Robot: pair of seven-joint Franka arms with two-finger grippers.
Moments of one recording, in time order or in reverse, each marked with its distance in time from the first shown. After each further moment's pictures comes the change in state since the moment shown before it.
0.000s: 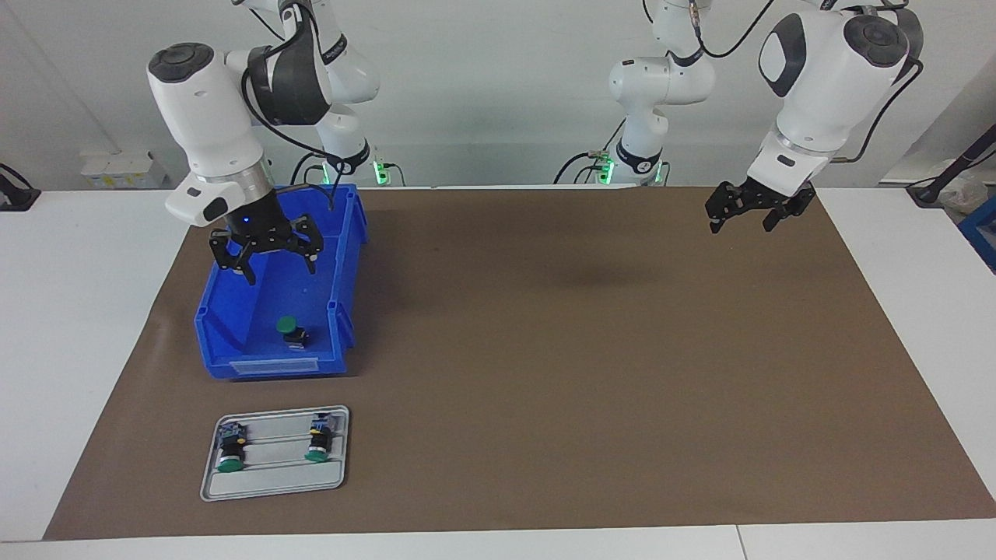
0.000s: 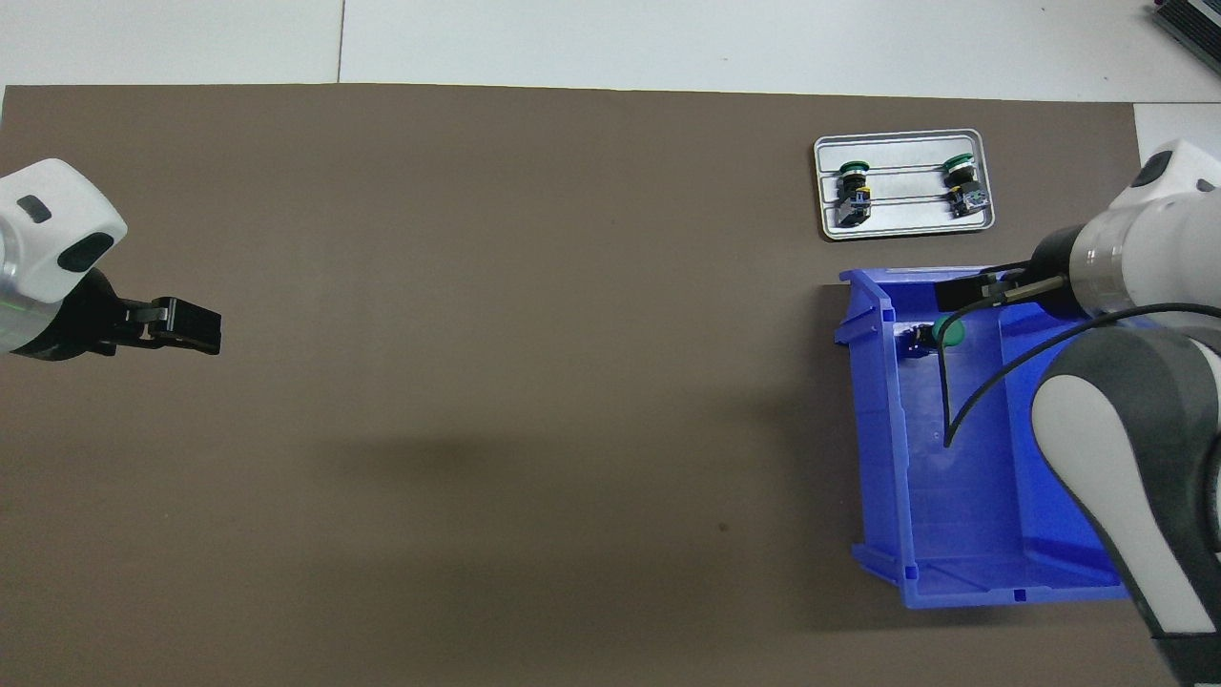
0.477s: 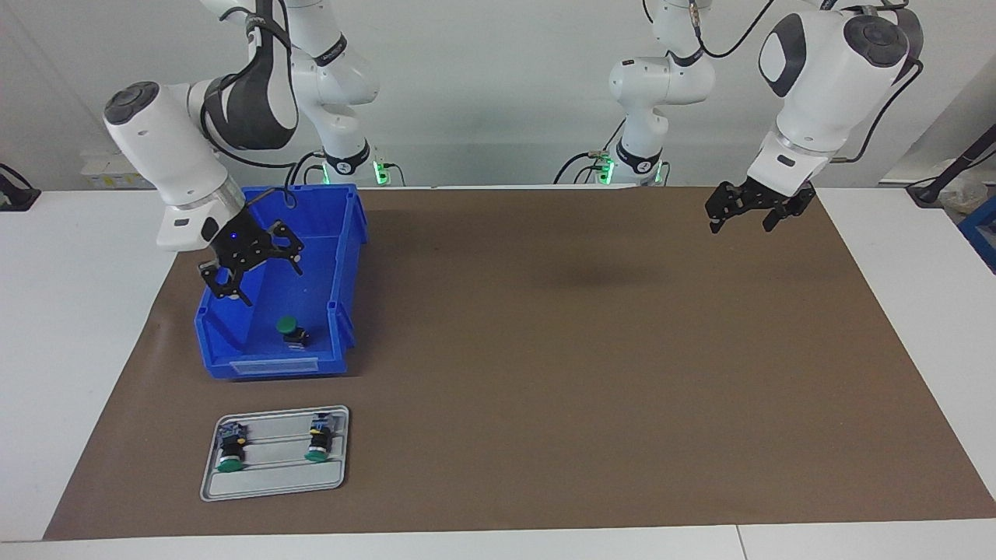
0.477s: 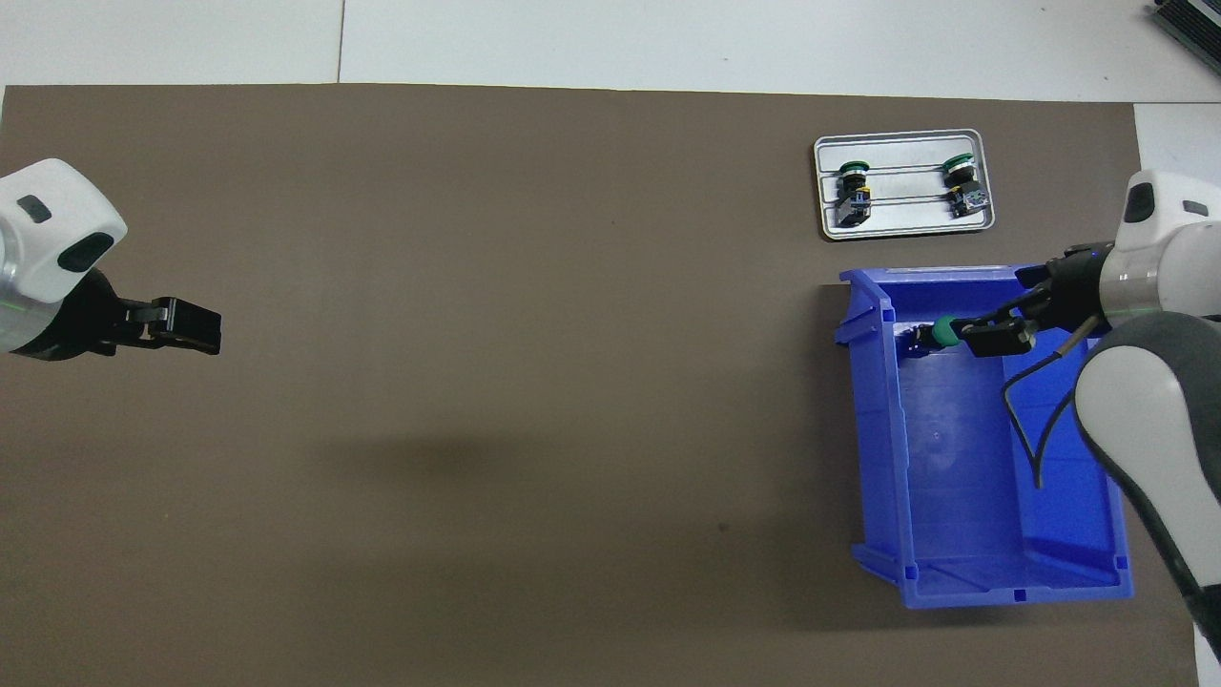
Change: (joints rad) left arm 0.000 0.000 0.000 0.000 0.000 0.000 0.000; right arm -0.085 0.003 -0.005 -0.119 0.138 0.085 -0.574
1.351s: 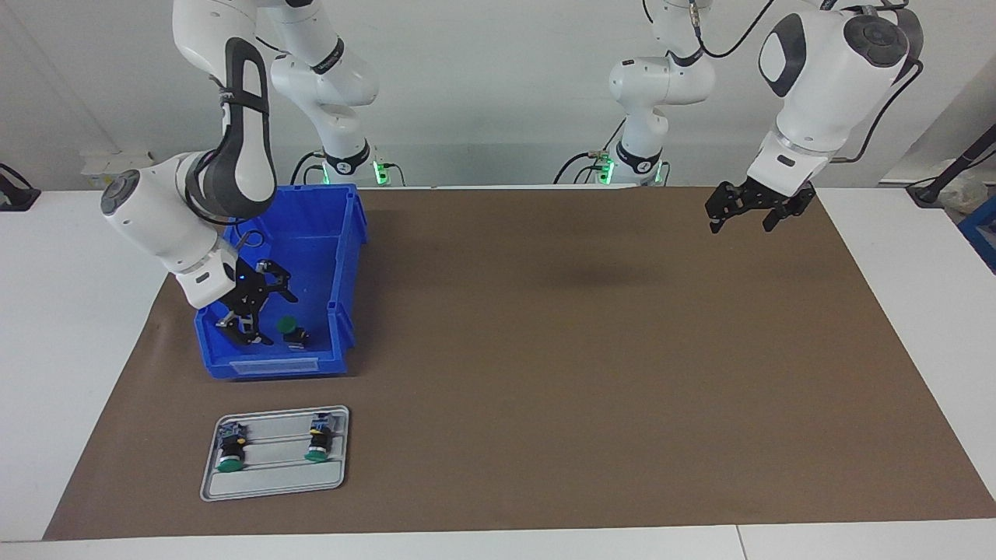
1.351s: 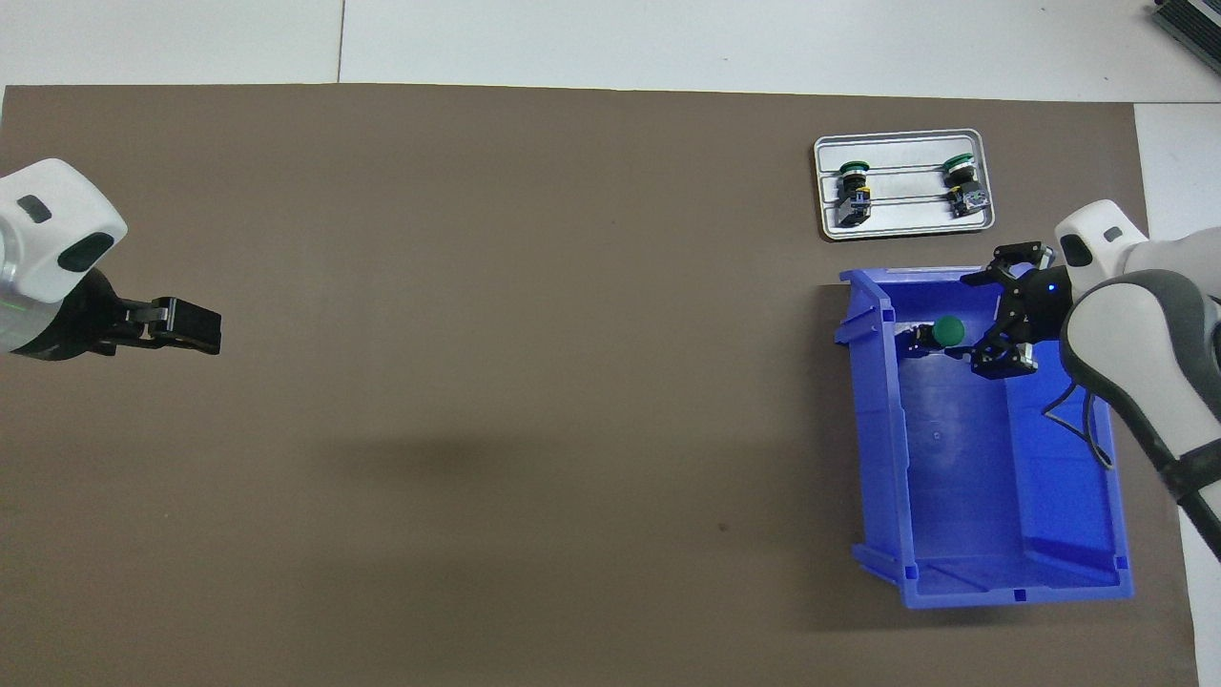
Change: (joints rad) left arm 0.000 0.000 0.000 0.000 0.000 0.000 0.000; right arm -0.108 0.191 -0.006 -0.022 0.244 0.075 -0.972
